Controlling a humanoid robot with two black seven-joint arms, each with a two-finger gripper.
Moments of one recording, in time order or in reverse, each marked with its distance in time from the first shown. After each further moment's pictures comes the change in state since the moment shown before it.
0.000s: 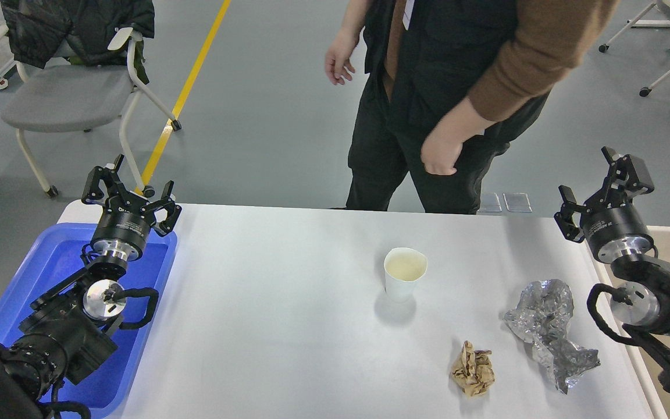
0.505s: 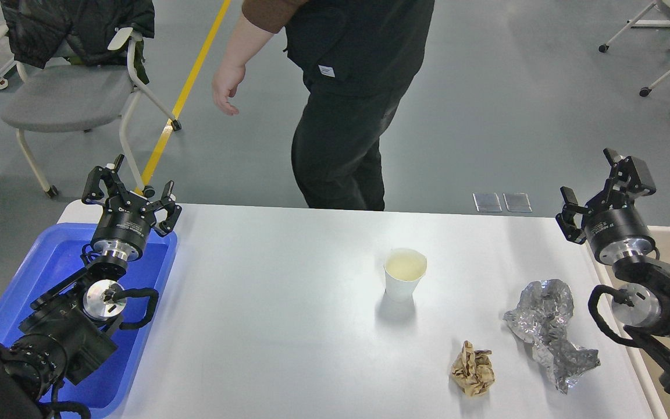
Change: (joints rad) left arm 0.000 0.000 0.001 0.000 0.000 0.000 0.000; right arm -0.008 -0.002 0.007 -0.001 0.001 0.002 0.003
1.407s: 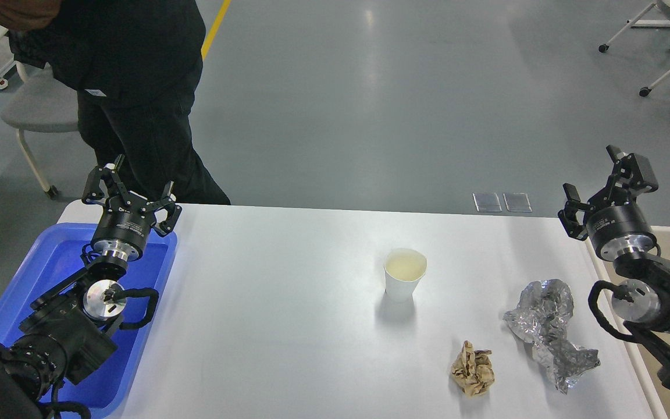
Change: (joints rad) left arm 0.000 0.000 0.000 0.000 0.000 0.000 0.001; right arm 0.028 0.012 -0.003 -0.031 0.000 0.003 0.002
